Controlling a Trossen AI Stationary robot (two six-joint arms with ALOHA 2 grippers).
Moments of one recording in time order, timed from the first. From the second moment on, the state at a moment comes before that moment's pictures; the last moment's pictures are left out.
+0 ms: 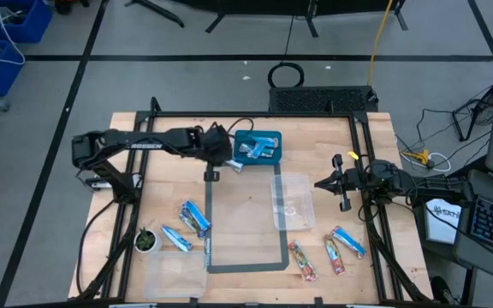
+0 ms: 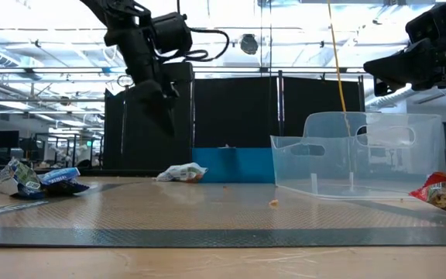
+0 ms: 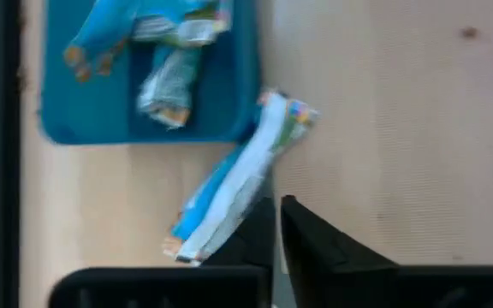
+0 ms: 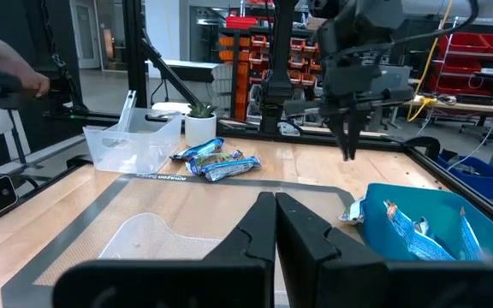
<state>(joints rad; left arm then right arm) 0.29 1.58 1.07 -0.55 -0.04 0.41 -0.10 0.09 0.02 0.07 -0.18 -0.06</state>
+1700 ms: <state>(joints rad) 0.31 1.51 1.07 -0.53 -0.10 0.45 -0.10 0.09 0.02 0.08 -0.18 -0.06</state>
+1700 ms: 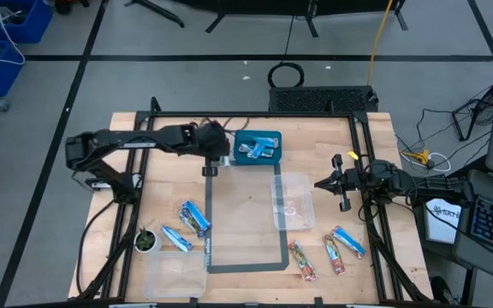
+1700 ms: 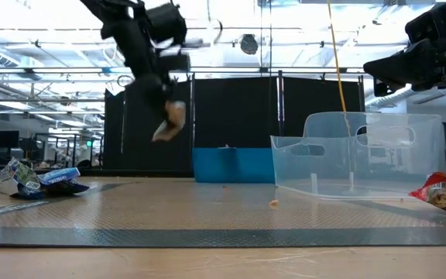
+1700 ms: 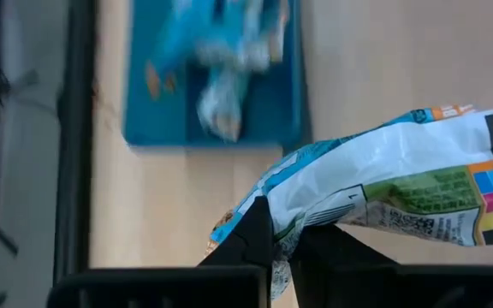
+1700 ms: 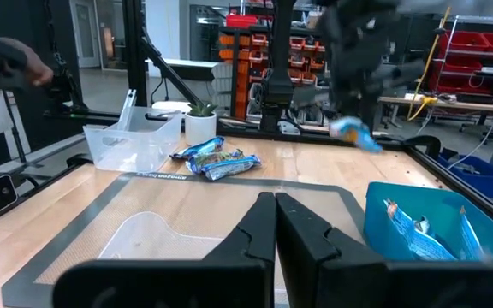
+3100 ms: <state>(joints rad) 0.02 0.80 0.18 0.58 0.72 -0.59 -0.10 0.09 0.02 0.07 -0.18 -0.06</state>
